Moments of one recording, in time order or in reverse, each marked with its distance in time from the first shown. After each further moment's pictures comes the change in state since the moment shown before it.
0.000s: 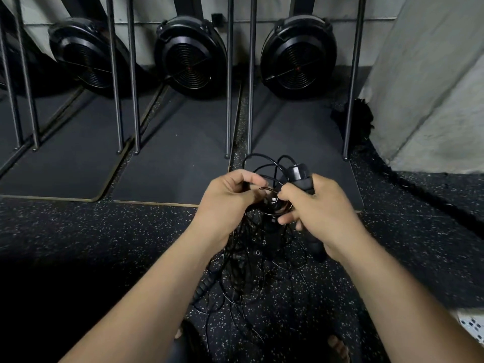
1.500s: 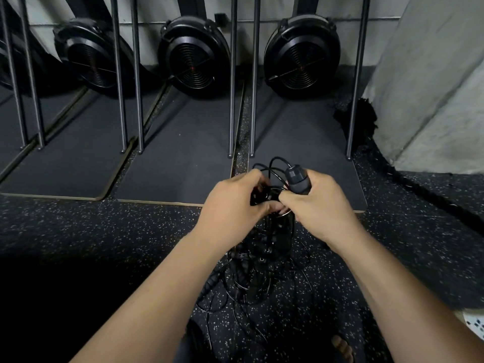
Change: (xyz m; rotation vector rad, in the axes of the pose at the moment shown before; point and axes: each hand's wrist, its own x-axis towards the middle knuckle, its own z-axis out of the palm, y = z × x) left_hand -0.005 0.001 -0.008 0.909 0.051 0.450; right_hand 0.007 -0.001 0.004 -0.202 -0.012 -0.173
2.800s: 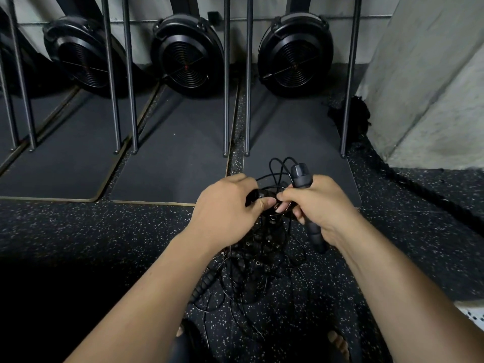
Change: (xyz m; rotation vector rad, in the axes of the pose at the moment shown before) left_hand 0.000 -0.002 0.000 0.209 -0.093 0.002; right_hand 0.014 0.017 -0.003 0.267 -0.074 0.269
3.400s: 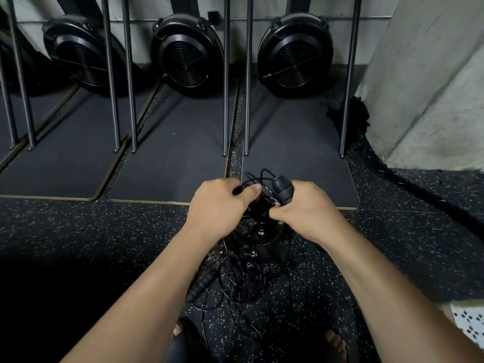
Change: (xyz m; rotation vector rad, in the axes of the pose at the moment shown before) left_hand 0.003 -0.001 -0.003 -0.268 0.004 -0.360; right_hand -0.004 0.004 0.008 -0.560 0.039 -0.179
